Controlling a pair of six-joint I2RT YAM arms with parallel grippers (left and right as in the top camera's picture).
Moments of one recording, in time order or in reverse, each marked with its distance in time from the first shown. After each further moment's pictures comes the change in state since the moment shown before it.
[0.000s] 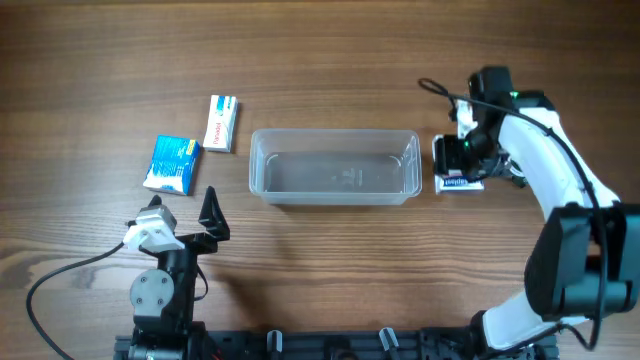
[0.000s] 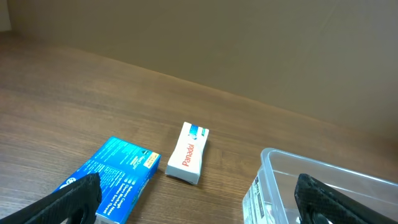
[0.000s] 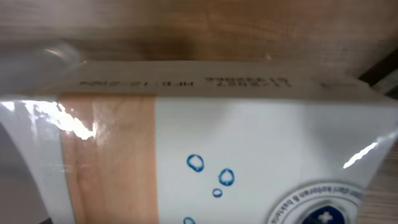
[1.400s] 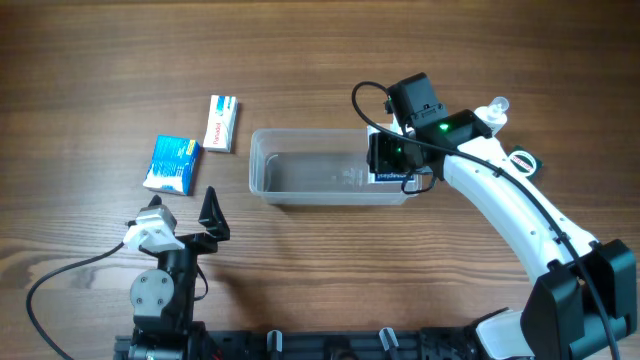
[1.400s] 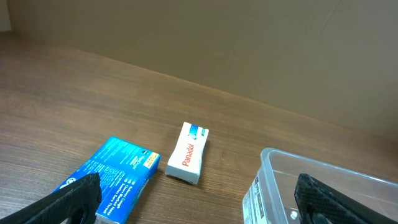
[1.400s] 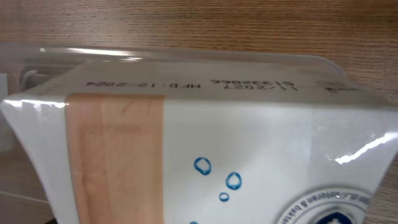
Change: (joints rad) left arm 0.000 0.000 0.000 0.000 0.000 0.000; right arm 0.370 -0.141 -0.067 0.220 0.001 0.353
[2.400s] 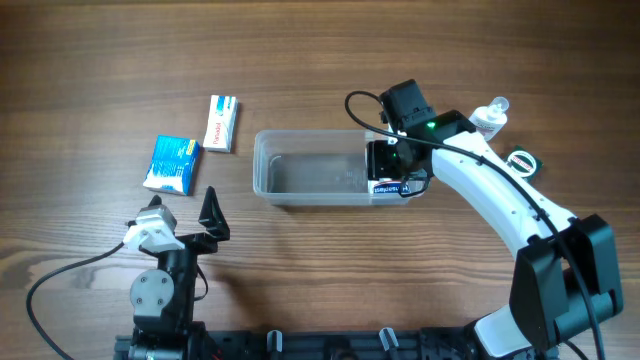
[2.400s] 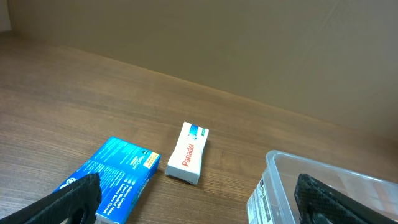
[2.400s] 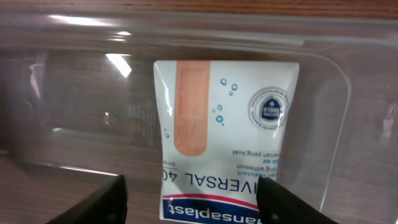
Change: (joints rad) left arm 0.000 0.000 0.000 0.000 0.000 0.000; right arm 0.001 0.083 -0.024 0.014 -0.005 -0.014
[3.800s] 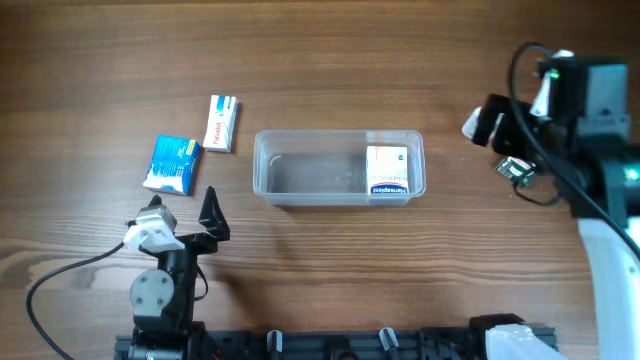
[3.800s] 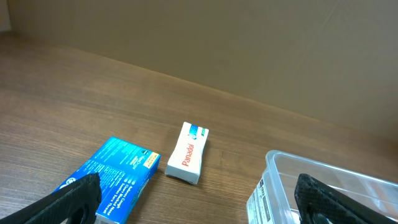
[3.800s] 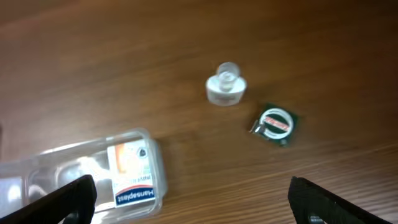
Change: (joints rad) left arm 0.000 0.000 0.000 0.000 0.000 0.000; right arm -0.338 -0.459 0.339 -0.386 0.195 -0.062
